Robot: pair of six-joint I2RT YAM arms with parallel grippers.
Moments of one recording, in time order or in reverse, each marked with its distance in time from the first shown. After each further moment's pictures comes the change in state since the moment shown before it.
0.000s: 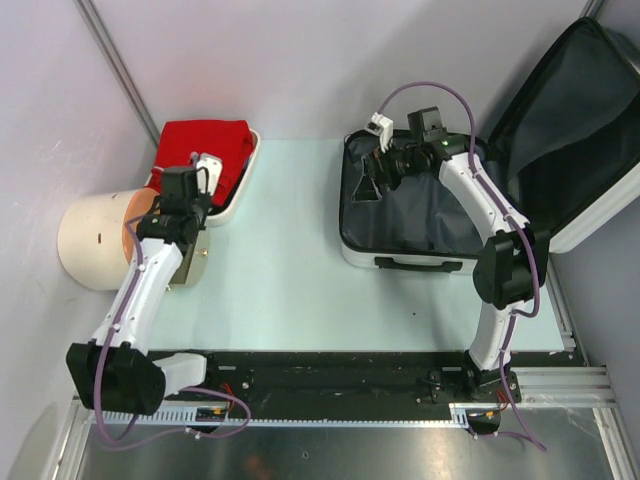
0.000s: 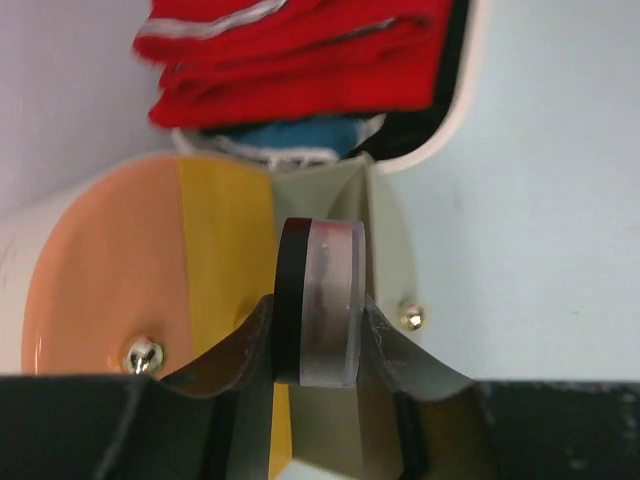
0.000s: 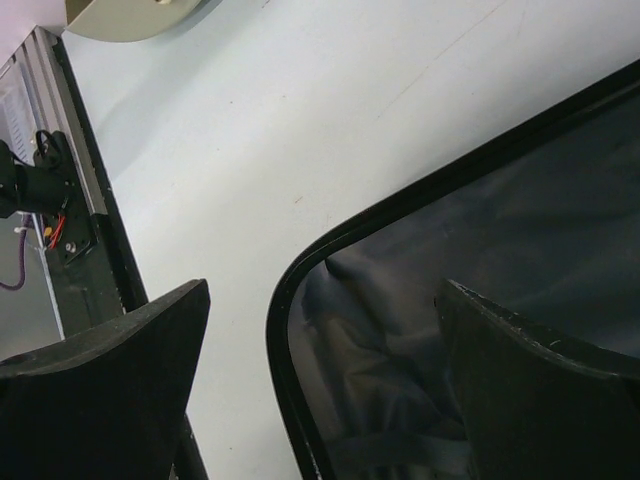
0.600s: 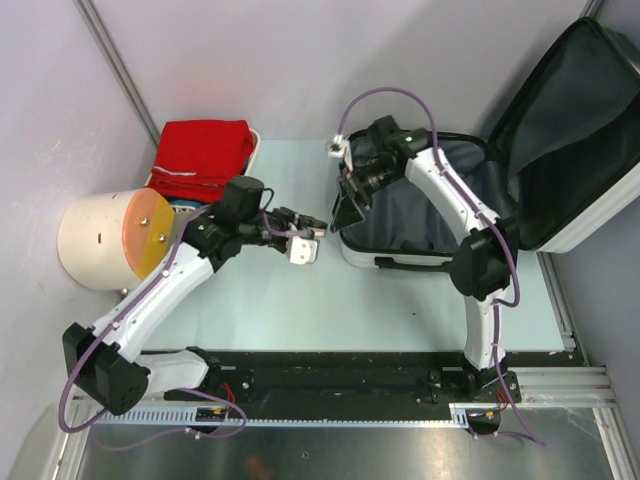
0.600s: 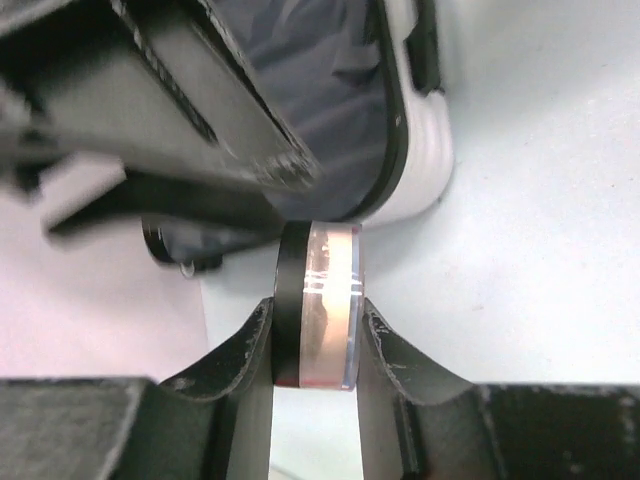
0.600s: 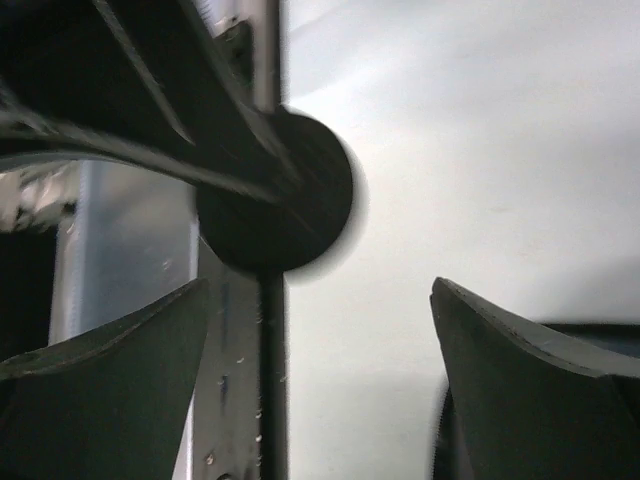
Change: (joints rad) left arm -0.435 0.053 0.018 0.011 0.898 0.995; right arm 0.209 0.149 0.251 -0.518 -0.262 -0.341
